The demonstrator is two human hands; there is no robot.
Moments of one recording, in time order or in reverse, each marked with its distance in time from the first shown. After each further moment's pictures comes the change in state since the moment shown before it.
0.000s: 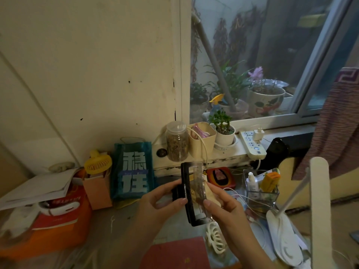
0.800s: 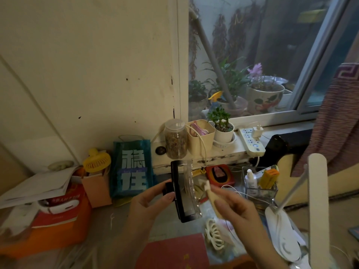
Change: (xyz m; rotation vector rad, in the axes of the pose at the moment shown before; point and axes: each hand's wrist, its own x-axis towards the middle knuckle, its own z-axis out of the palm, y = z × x) left_hand -0.001 -0.005 -0.005 -0.138 0.078 -0.076; right_hand -0.015 -0.015 -0.020 -0.389 0.047 -0.121
